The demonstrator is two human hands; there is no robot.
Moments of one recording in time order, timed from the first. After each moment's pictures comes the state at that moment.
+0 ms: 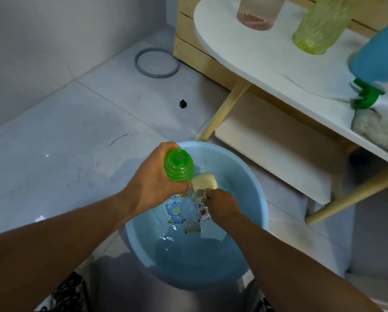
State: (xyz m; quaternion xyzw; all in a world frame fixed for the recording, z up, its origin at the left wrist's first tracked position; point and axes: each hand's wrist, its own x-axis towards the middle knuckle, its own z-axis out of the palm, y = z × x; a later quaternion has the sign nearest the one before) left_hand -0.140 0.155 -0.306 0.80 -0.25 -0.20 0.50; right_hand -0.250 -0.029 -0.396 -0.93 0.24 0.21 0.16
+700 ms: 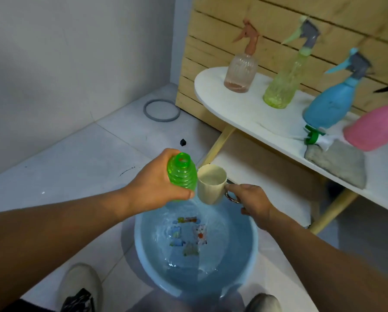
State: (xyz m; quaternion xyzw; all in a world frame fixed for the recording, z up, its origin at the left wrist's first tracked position) left_hand -0.148 0.185 -0.206 0.79 -0.31 -0.17 0.50; right_hand -0.273 -0.053 -0.238 -0.73 0.40 -0.01 0.55
